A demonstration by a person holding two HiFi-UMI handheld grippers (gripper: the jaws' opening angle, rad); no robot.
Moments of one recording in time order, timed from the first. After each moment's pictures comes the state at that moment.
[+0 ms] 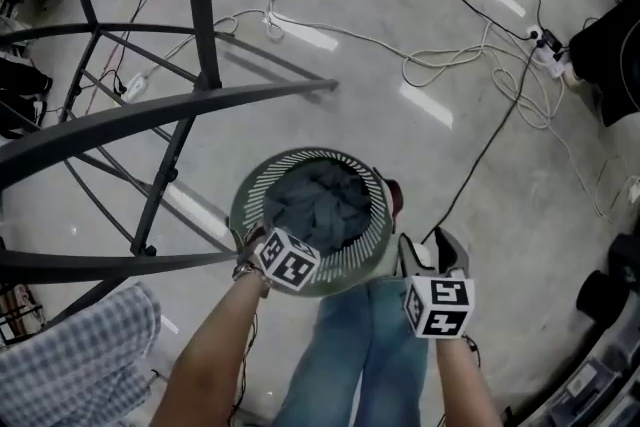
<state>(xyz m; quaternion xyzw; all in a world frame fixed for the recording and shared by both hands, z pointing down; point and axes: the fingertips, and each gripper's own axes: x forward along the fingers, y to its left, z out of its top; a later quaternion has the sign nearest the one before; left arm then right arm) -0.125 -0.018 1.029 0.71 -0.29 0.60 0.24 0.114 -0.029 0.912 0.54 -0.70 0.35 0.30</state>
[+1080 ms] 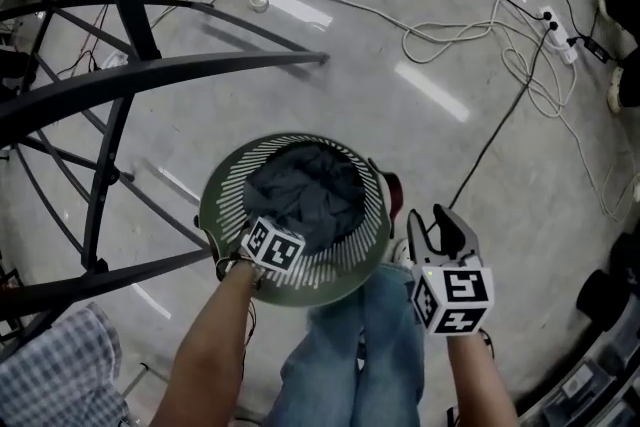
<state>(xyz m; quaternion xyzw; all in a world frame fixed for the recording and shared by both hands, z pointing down) -0.151 0.005 1.146 0.65 -0.32 0.62 0.31 0.123 -0.063 0.957 0.53 -0.73 0.33 0.29</state>
